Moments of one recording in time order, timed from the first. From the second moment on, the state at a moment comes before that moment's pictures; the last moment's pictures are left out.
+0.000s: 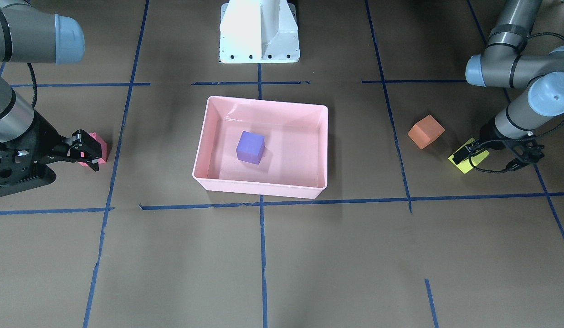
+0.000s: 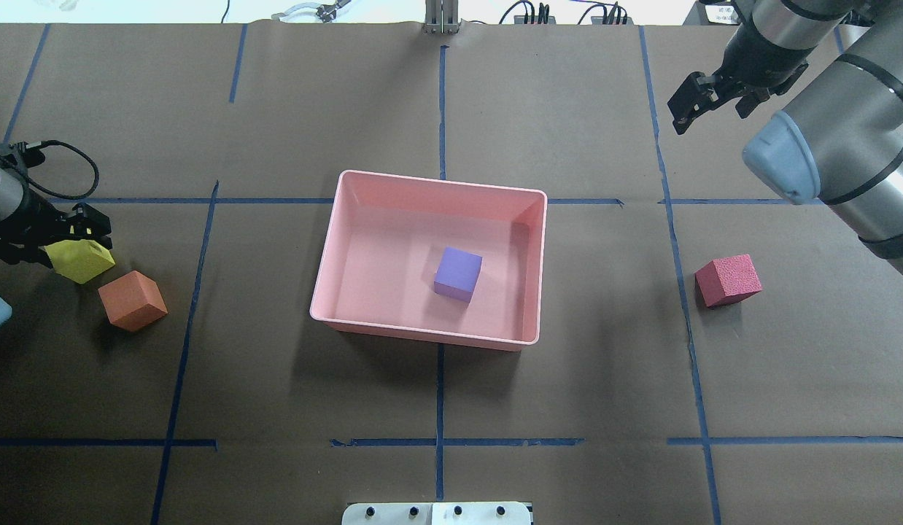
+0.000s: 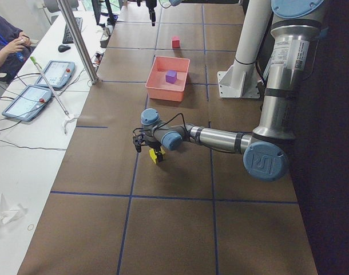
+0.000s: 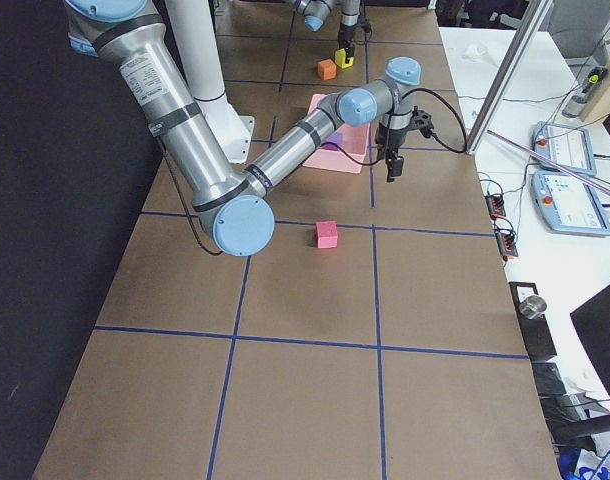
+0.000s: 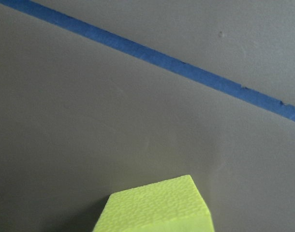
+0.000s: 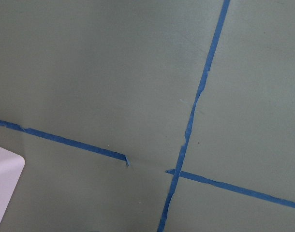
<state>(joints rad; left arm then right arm) -0.98 -1.67 -1.53 -2.02 -2.22 -1.13 1.07 -1.05 1.76 -1.81 2.19 0.41</state>
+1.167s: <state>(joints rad) -0.99 -1.96 -1.74 -1.90 -2.21 -1.13 1.10 -1.23 1.86 -1.80 2.19 0.25</state>
